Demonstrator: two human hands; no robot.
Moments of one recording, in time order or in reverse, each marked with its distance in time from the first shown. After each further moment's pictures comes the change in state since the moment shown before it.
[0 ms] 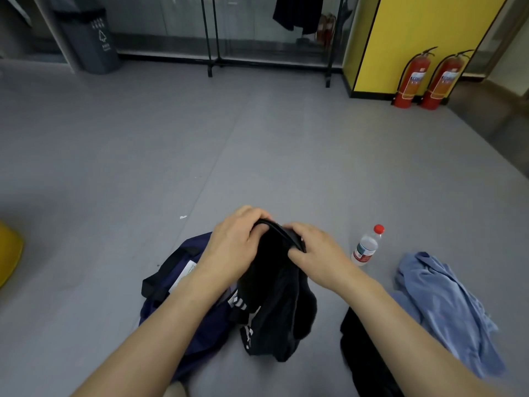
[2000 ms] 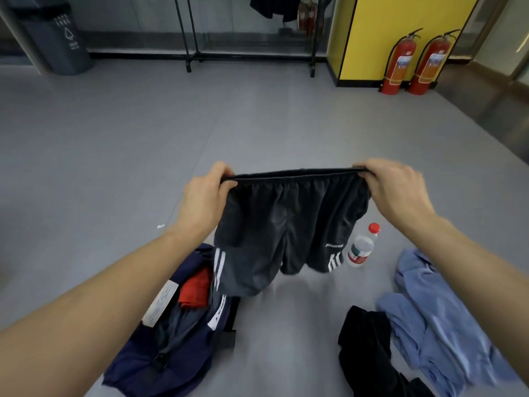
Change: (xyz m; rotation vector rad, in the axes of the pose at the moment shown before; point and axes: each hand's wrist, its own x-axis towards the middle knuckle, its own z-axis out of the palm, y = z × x) left_hand 0.135 -0.064 0.040 0.116 0.208 0.044; right_hand 0.077 0.149 -0.120 -0.437 0.551 0.010
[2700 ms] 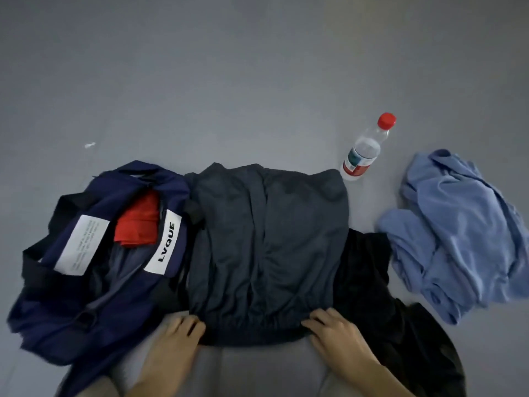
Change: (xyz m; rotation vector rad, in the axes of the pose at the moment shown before) left_hand -0.385 -0.182 0.202 0.492 -0.769 0.123; right_hand -0.413 0.072 0.275 0.168 -0.845 -0.068
